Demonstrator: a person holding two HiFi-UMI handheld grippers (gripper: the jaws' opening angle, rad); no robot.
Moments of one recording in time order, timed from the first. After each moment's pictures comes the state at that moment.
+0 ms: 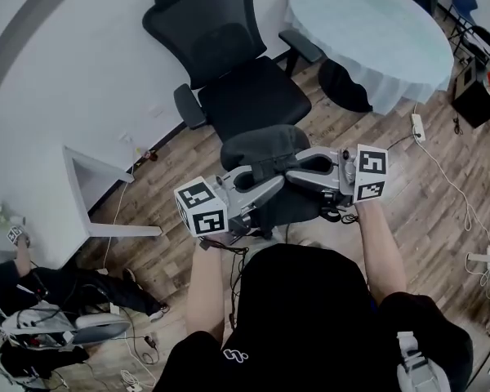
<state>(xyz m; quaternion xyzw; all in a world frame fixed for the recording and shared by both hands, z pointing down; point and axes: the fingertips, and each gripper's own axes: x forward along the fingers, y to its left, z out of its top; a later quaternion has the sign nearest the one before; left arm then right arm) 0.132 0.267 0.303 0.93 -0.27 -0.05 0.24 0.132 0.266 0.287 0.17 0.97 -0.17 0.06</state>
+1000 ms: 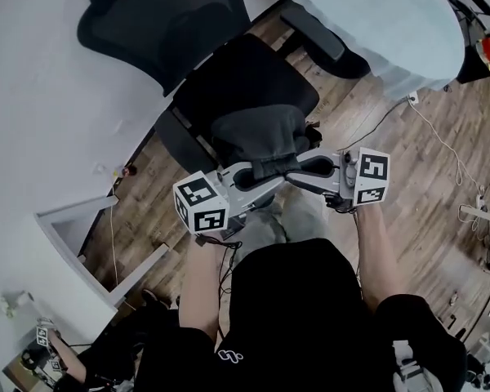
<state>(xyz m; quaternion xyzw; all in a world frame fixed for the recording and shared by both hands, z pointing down) -0.047 0.042 0.401 0.92 -0.14 -0.01 0.36 -0.050 0.039 0.385 0.04 0.96 -0.28 0.00</state>
